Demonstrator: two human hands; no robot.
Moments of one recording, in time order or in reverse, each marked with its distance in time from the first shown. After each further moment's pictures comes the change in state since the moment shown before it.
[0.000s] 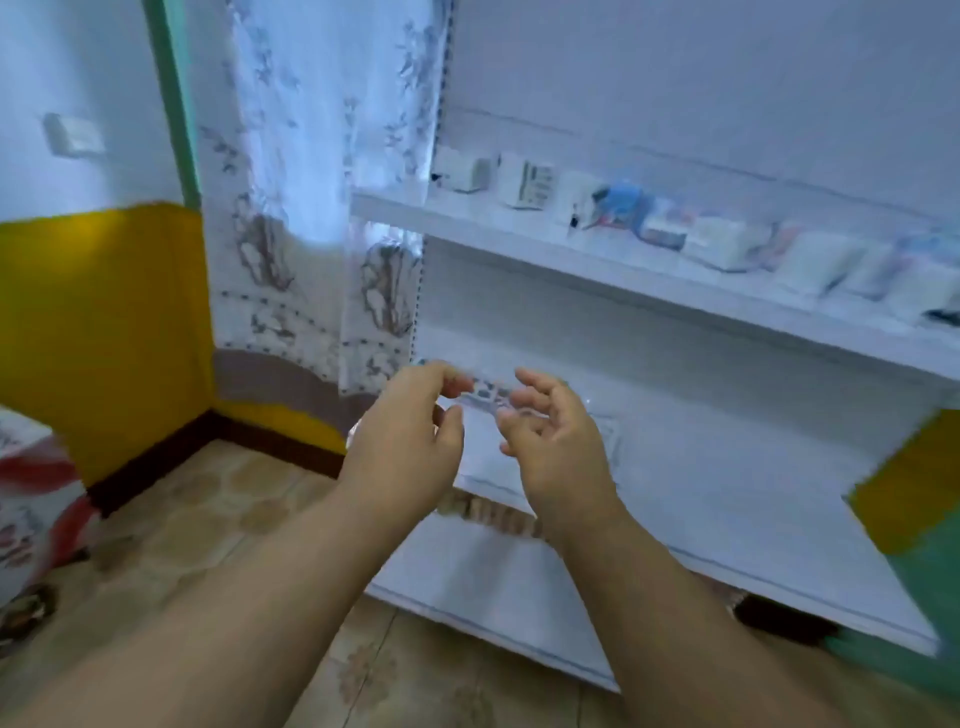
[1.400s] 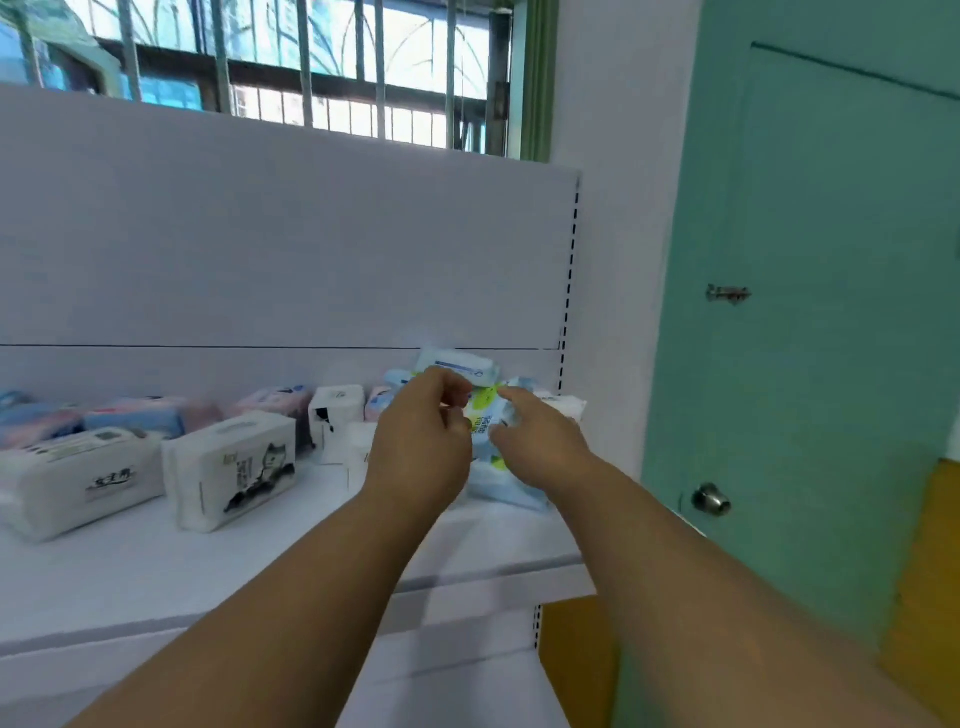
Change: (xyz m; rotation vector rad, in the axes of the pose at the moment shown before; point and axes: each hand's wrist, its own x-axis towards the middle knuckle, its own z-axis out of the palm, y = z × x) left_hand 0.229 0.466 0.537 -0.360 -0.159 0.324; right_hand 0.296 0.064 -0.670 -0.748 0.405 0.179
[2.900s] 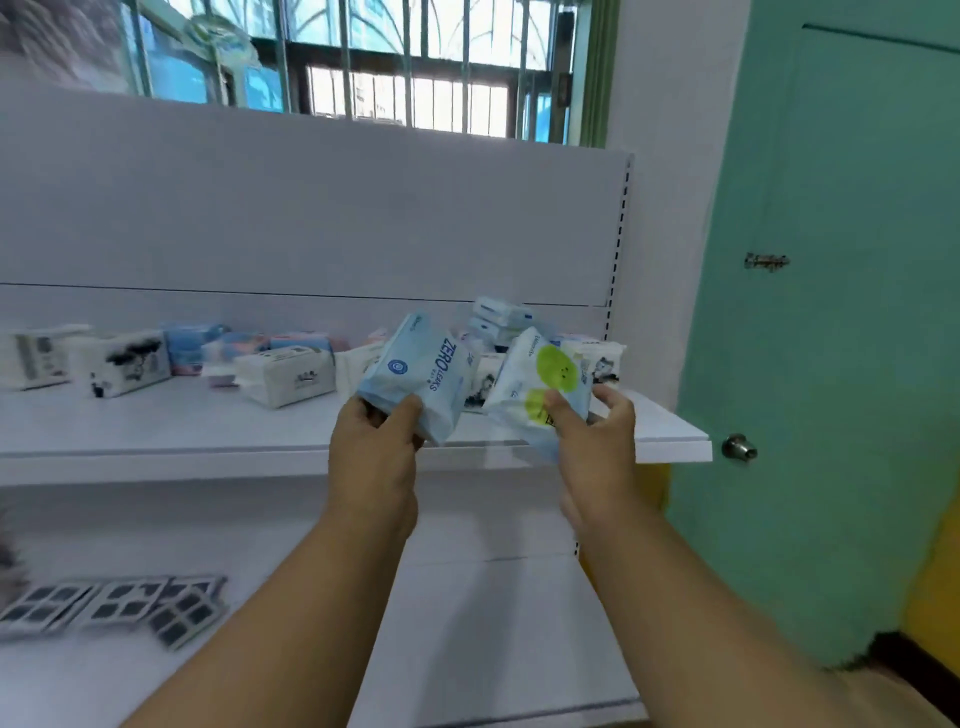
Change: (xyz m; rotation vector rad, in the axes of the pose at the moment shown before) left_hand -0.156 0.013 -0.150 -0.867 0.299 -0.451; right_hand -0.204 -0.052 0.015 1.117 0.279 0.180
